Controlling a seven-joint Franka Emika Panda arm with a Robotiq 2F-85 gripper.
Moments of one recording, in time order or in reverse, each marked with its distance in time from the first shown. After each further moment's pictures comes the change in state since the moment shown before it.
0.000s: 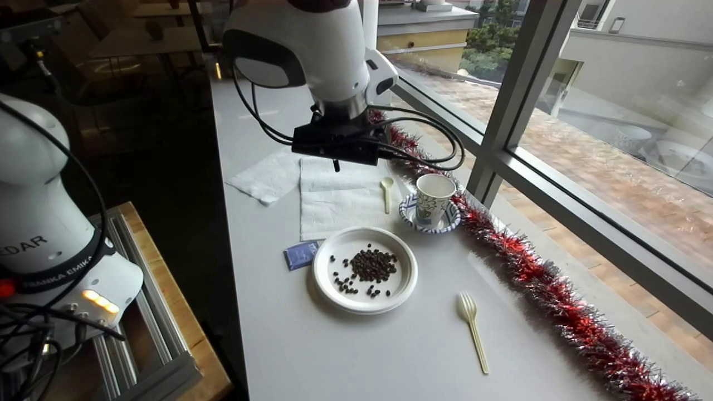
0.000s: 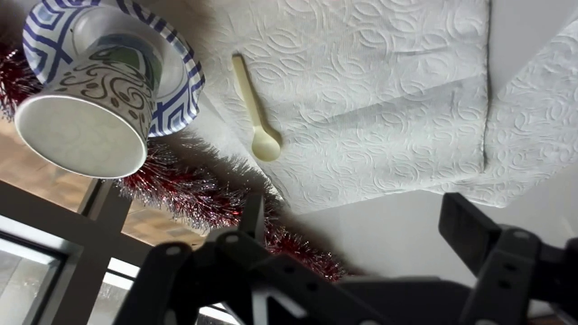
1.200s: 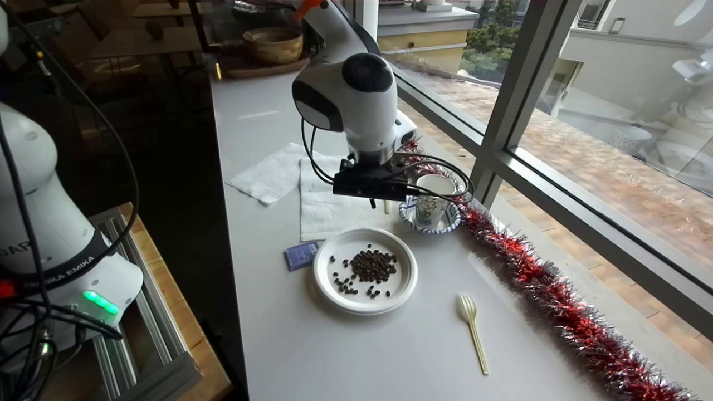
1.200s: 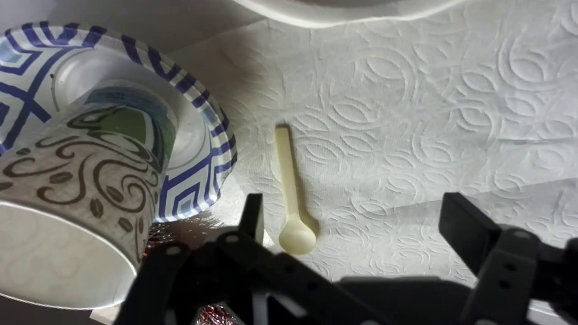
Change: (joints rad) arm -0.225 0.619 0.227 0.277 0.541 -0.202 -0.396
